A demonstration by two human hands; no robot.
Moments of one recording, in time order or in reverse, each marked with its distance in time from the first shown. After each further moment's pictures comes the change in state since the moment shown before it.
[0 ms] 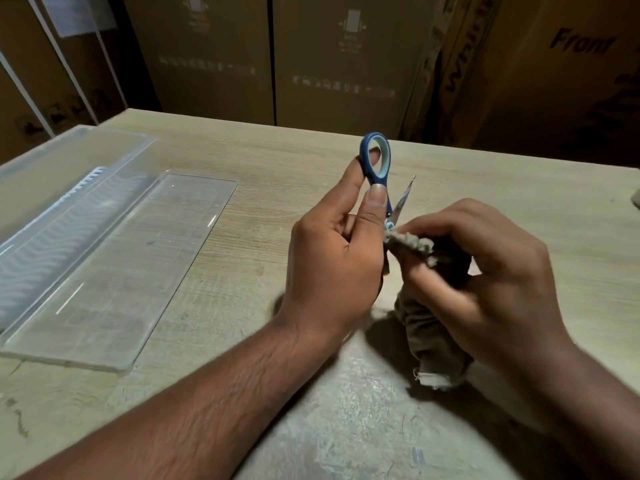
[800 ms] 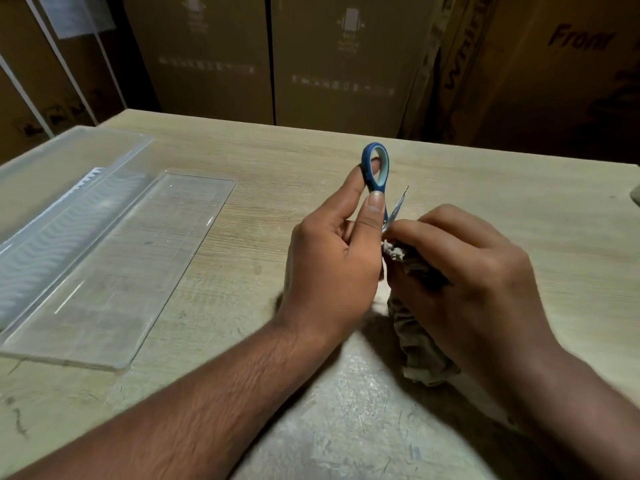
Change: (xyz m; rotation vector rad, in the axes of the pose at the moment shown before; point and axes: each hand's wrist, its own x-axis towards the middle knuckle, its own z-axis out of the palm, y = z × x) left_hand -0.001 -0.002 0.000 0.043 -0.034 -0.034; right_hand -0.008 0.001 0.007 -0.259 -0.007 -0.178
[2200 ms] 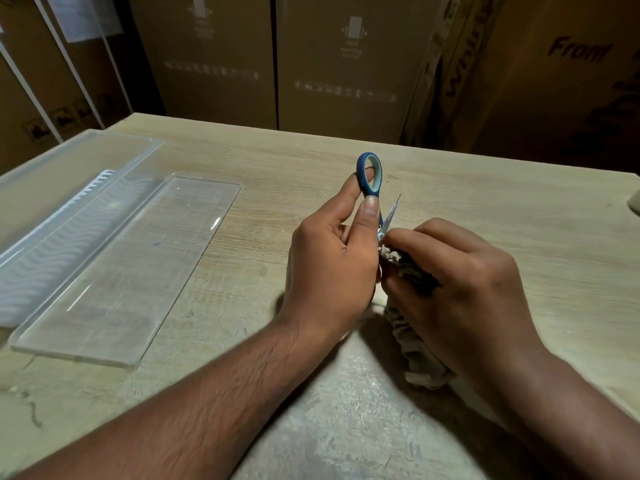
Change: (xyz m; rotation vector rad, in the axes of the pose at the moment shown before) left_hand 0.001 0.003 -0.002 -0.032 0.014 -0.066; right_hand -0.002 -0.002 0.005 0.014 0.011 0.019
